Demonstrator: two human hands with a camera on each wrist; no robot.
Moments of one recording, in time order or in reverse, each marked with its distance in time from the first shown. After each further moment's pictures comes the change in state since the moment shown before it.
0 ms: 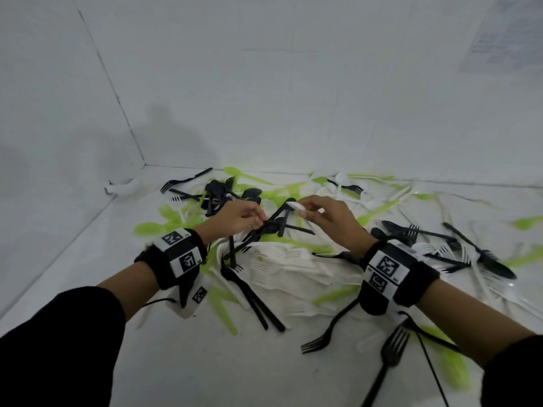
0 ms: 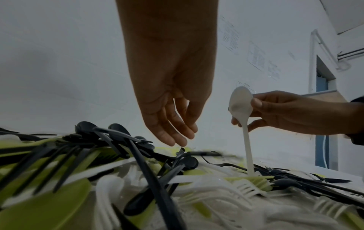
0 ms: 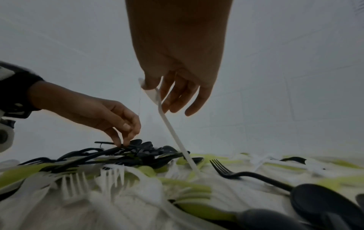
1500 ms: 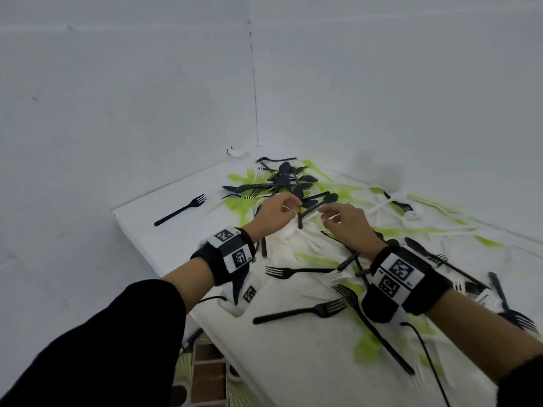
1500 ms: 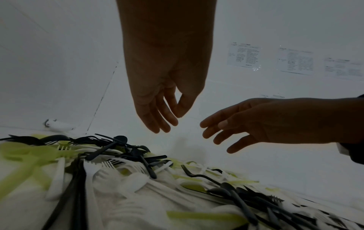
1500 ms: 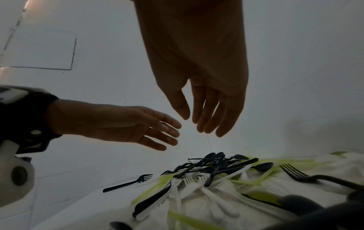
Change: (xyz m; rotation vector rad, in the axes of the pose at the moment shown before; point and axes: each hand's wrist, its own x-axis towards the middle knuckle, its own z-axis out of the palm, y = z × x) left_hand -0.087 0.149 0.129 0.103 0.729 -0.318; right_hand -0.070 0.004 -0.065 0.062 -0.300 -0.165
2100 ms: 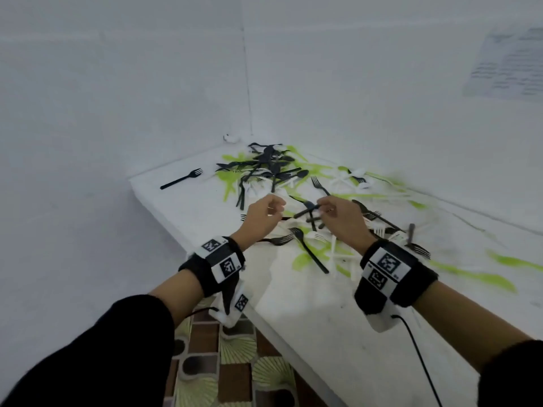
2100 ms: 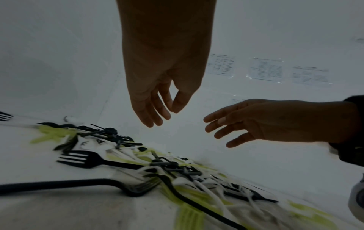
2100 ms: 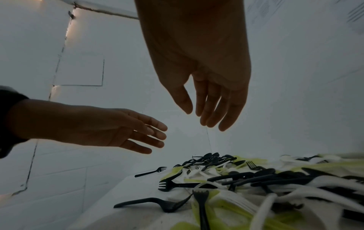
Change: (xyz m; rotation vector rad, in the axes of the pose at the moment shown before) left_hand -0.161 0.107 0.058 -0.102 0.126 -0.081; right_hand -0.160 0.014 -0.080 0.054 0.040 -0.006
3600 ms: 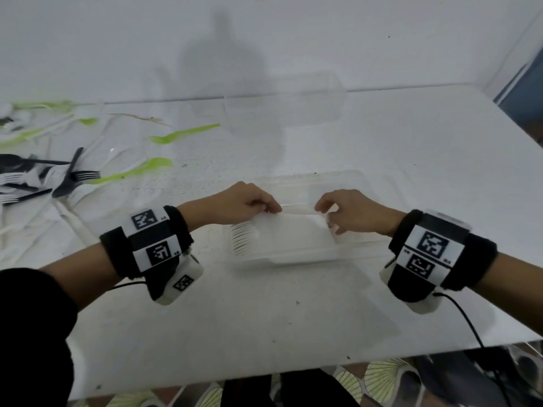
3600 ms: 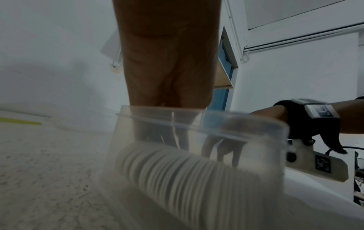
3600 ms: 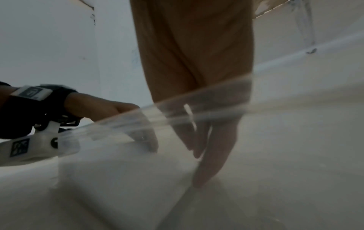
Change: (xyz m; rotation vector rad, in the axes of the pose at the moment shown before) left_hand -0.160 0.270 0.401 0.228 -1.317 0.585; right_hand -0.394 0.217 -0.342 -0.104 -0.124 0.896
